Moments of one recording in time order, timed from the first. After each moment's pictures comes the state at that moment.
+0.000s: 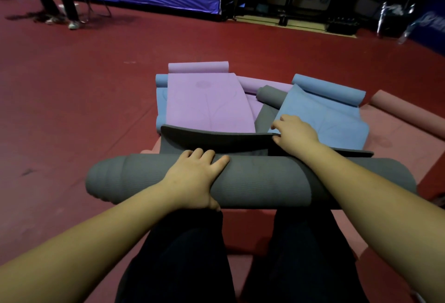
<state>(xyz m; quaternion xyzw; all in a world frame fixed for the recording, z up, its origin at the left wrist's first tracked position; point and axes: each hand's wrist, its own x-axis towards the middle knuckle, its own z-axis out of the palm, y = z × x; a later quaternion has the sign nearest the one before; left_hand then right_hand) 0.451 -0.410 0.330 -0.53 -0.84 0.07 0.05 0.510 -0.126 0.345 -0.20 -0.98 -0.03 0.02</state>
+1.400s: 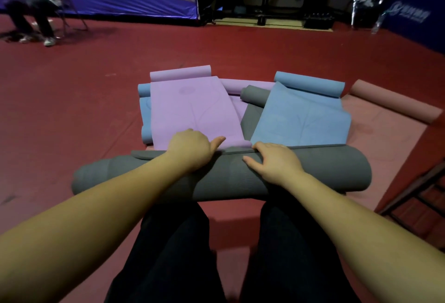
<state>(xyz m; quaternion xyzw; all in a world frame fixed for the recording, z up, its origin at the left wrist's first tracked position) 0.413 -0.322 0.350 -0.43 -0.90 0.04 0.03 0.563 -0.151 0.305 -0.18 -0.98 0.06 0.09</state>
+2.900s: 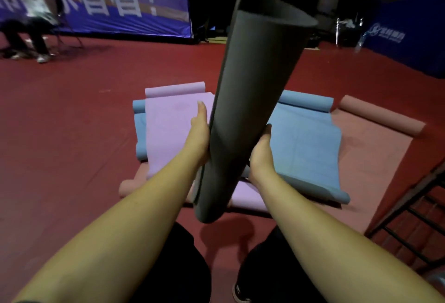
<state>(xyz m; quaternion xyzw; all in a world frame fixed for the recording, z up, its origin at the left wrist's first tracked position) 0.400 -0.277 0.389 -0.05 -0.66 -0.68 -0.30 0.507 -0.198 0.359 -0.38 -0.47 0.74 0.29</state>
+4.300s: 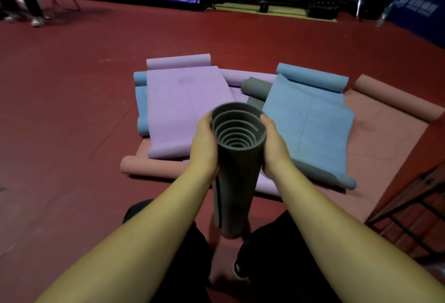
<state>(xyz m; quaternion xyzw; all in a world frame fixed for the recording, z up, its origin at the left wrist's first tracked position) 0.440 -0.289 0.355 -0.04 -0.57 -0.78 -0.25 0.500 -0.171 0.324 -0.30 -0.53 0.76 0.23</state>
